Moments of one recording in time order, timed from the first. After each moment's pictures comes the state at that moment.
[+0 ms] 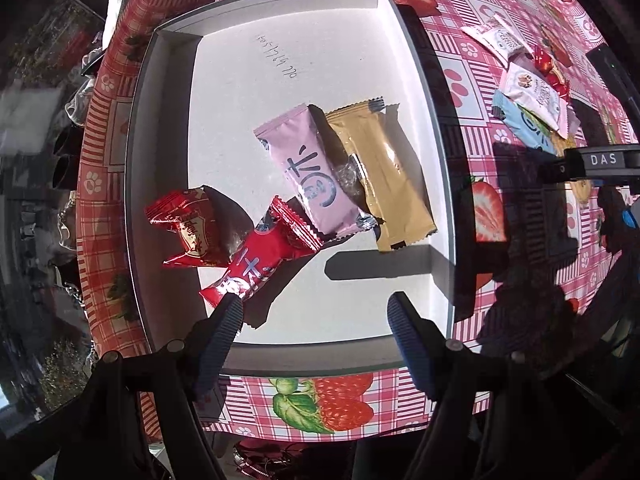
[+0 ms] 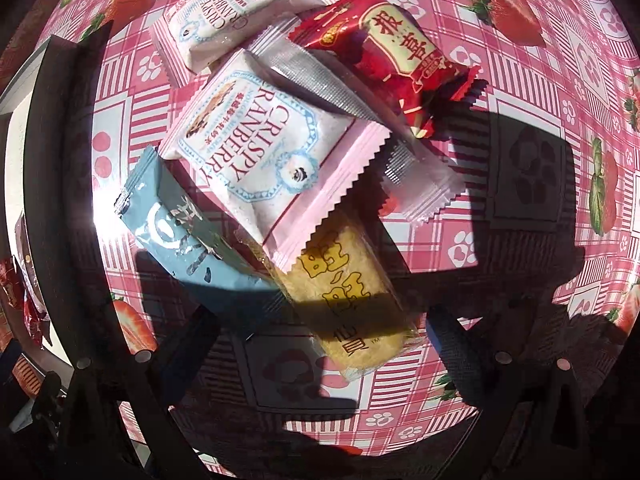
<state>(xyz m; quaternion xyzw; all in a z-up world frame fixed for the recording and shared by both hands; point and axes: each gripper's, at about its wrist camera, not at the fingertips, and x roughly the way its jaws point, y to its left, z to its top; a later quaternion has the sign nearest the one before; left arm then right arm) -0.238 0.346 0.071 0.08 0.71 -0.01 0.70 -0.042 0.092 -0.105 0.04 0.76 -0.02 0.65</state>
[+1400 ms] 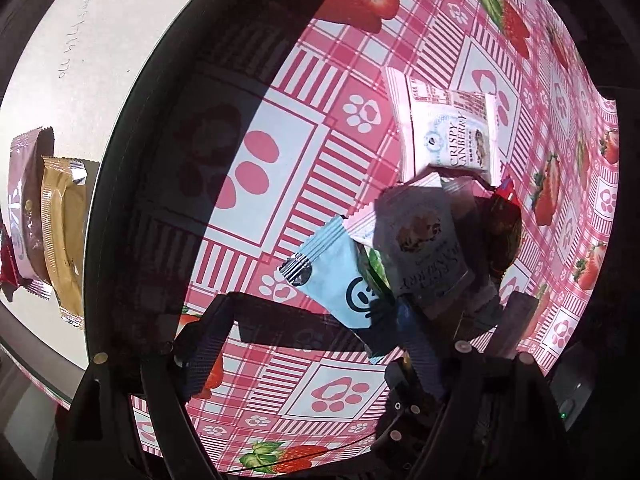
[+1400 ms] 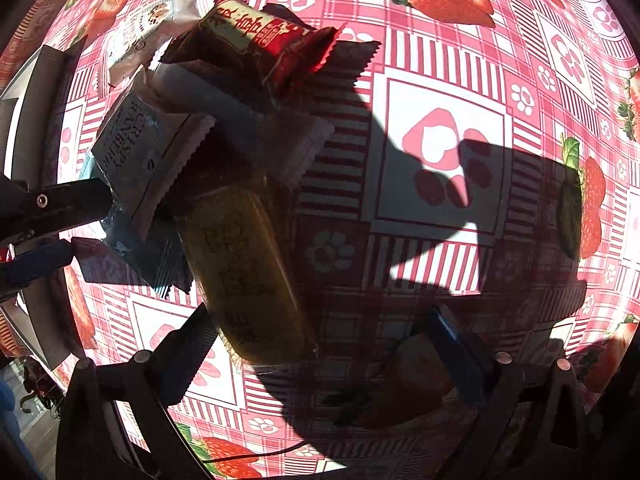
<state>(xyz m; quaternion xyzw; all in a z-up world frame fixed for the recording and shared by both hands) -0.132 0.229 0.012 -0.22 0.75 0.06 0.61 -0.063 -0.013 -0.098 -0.03 0.74 0.04 0.67</state>
